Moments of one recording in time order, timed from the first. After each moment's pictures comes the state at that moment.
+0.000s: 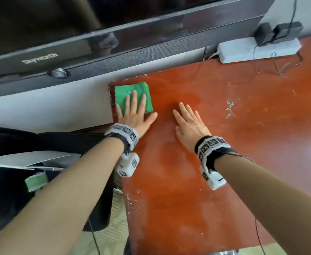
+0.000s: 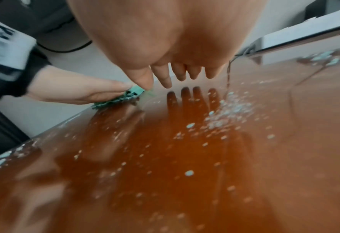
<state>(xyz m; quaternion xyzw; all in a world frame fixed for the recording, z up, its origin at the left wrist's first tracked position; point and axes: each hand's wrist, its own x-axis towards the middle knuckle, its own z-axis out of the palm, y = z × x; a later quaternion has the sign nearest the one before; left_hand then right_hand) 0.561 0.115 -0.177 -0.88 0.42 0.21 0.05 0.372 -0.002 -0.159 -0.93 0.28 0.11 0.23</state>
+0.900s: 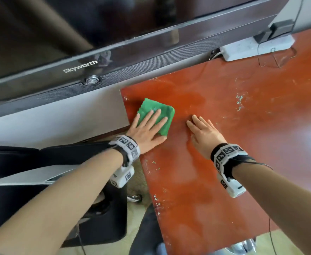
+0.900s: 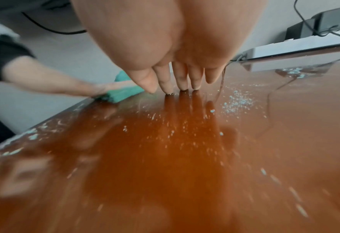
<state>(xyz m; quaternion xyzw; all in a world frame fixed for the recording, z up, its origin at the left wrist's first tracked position) 0.586 0.171 -0.172 -0.72 0.64 0.22 0.12 0.366 0.046 -0.145 -0.90 0.34 0.18 0.20</state>
